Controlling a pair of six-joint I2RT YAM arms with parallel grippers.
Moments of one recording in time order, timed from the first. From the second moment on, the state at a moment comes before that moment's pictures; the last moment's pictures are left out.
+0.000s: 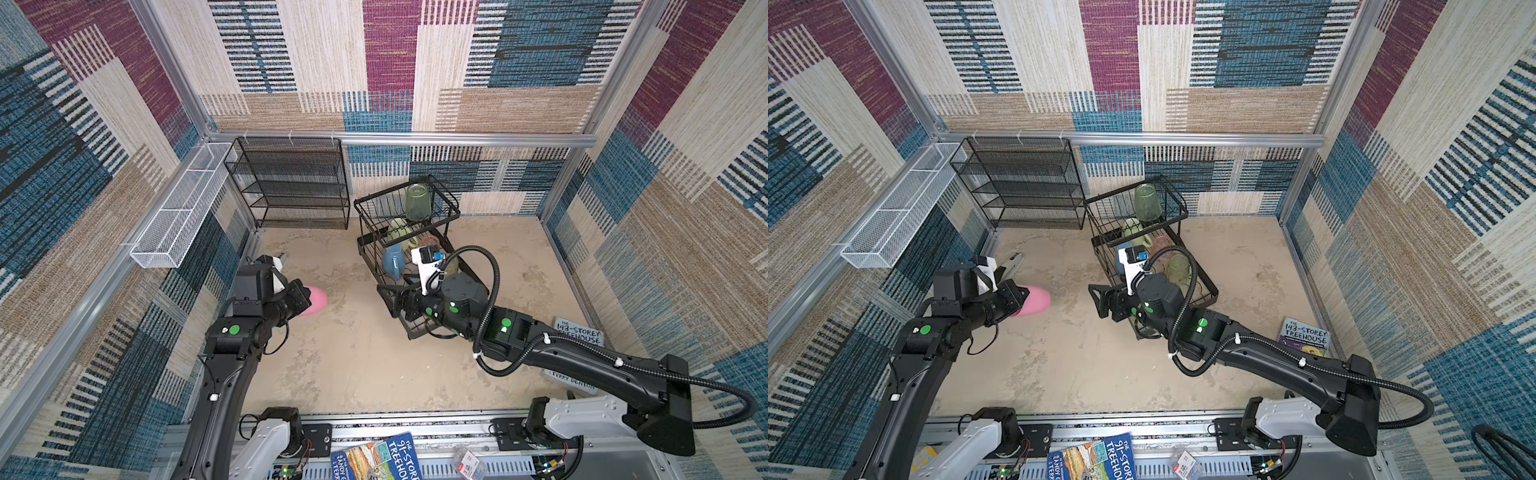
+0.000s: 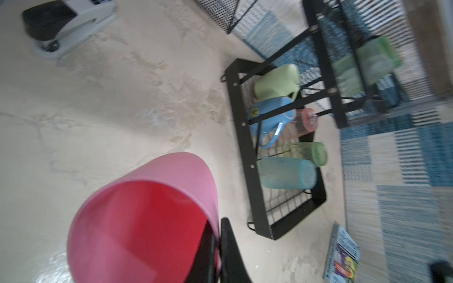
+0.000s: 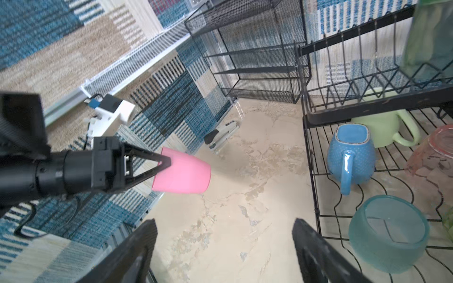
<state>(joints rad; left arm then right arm) -0.05 0.89 1.07 -0.82 0.25 -0.59 1.02 1.24 1.12 -0.11 0.21 0.54</state>
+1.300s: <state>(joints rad) -0.38 1.12 1.06 0.36 0.37 -1.34 0.64 1.41 1.31 0.26 -0.18 1.14</state>
